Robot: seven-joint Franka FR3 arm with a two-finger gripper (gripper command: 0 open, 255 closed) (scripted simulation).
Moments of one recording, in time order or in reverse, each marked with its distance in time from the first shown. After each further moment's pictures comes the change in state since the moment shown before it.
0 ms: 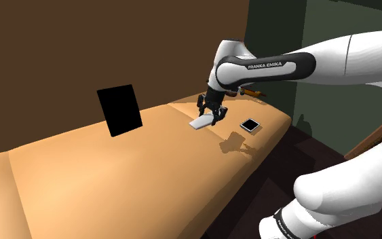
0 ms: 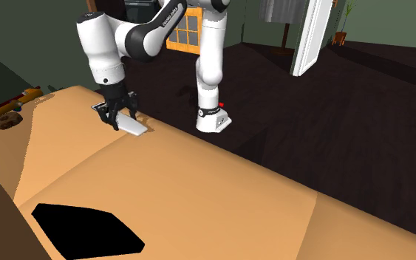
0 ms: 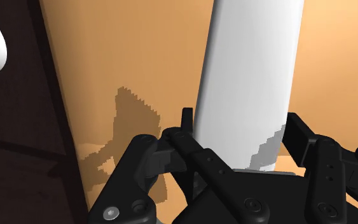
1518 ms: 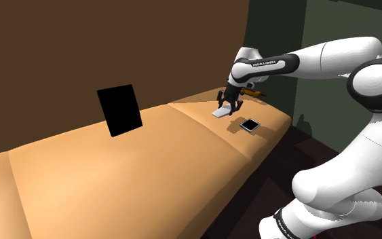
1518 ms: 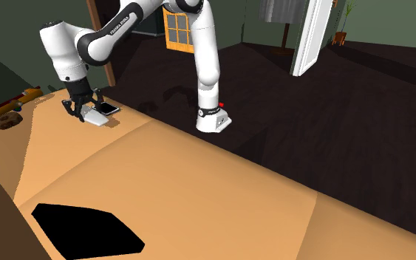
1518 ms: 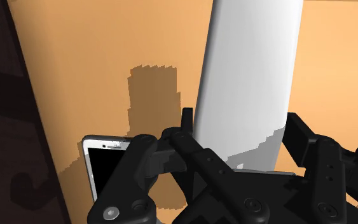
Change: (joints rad) arm -0.163 0.269 -0.174 0.182 -0.199 0.039 -0.236
